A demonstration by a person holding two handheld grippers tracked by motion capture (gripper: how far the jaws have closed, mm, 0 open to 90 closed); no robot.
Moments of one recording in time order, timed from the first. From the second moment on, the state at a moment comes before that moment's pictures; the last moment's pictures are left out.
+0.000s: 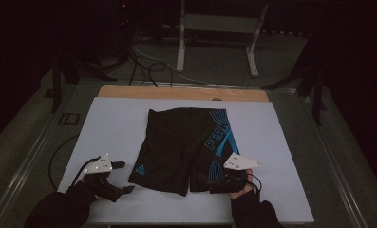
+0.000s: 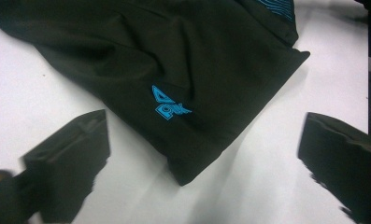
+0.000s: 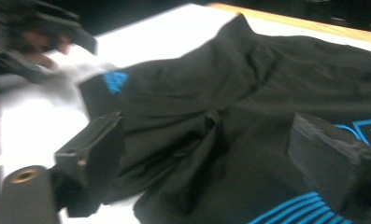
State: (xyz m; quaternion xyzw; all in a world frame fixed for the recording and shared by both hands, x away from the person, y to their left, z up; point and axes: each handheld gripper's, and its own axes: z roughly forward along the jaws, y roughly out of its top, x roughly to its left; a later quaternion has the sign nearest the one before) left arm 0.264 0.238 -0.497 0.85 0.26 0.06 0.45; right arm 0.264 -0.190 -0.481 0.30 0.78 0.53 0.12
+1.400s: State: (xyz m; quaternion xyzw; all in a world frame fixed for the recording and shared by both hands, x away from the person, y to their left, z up) left arm 0.251 0.263 -0.501 0.83 0.29 0.09 0.46; right arm 0.241 -0.295 -0.500 0.37 0.78 0.48 0.17
